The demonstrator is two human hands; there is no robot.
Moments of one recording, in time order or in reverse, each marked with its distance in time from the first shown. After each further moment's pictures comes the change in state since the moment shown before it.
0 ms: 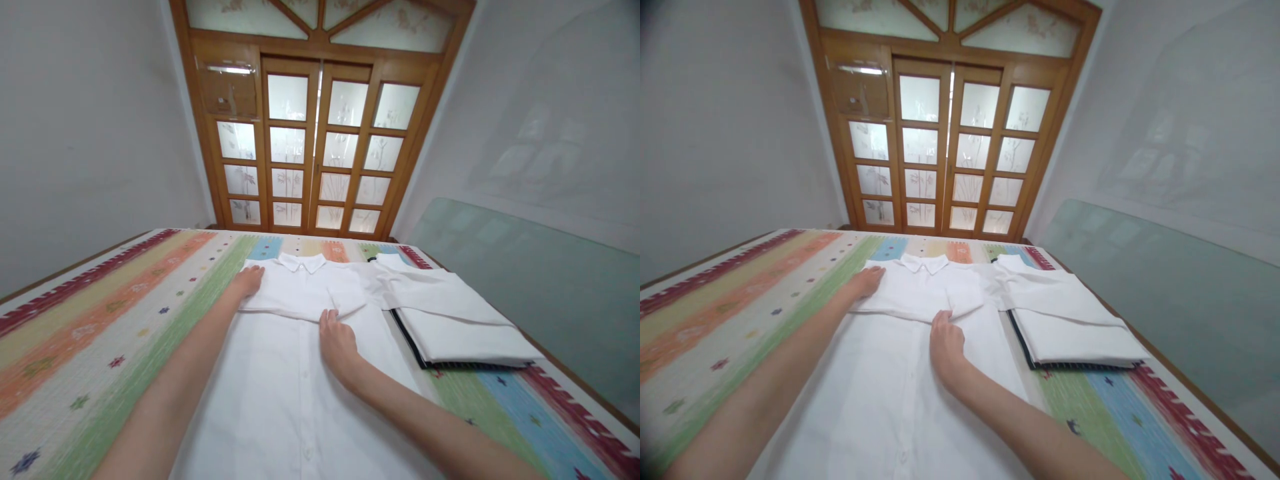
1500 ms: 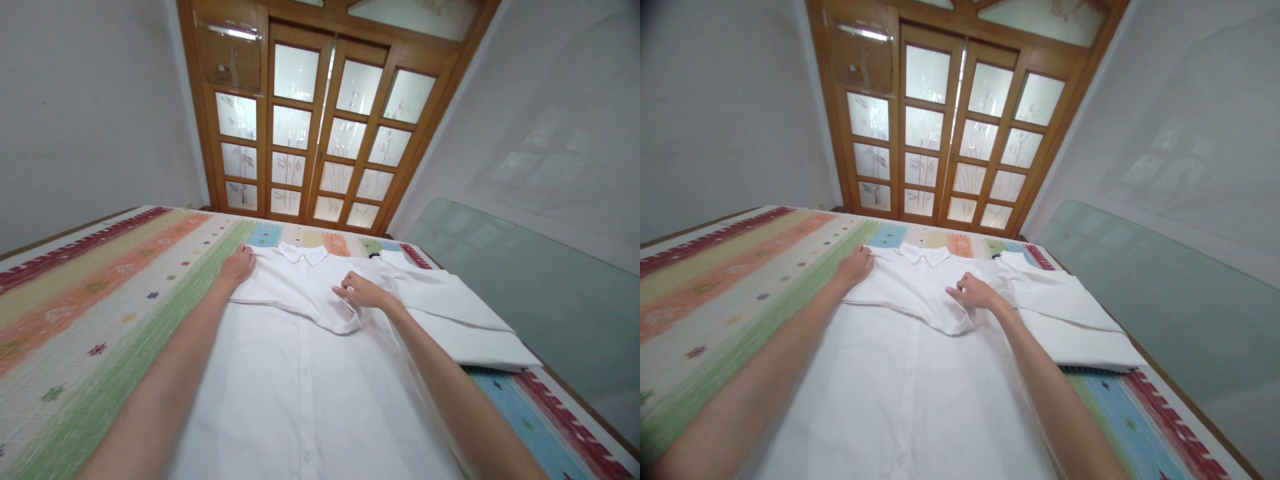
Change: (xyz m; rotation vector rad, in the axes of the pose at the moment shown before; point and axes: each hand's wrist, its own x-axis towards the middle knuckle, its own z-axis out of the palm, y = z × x) left_hand -0.004 -0.015 0.012 -0.186 0.287 -0.176; right_hand 0.086 0.109 -0.025 0.498 -0.124 -0.226
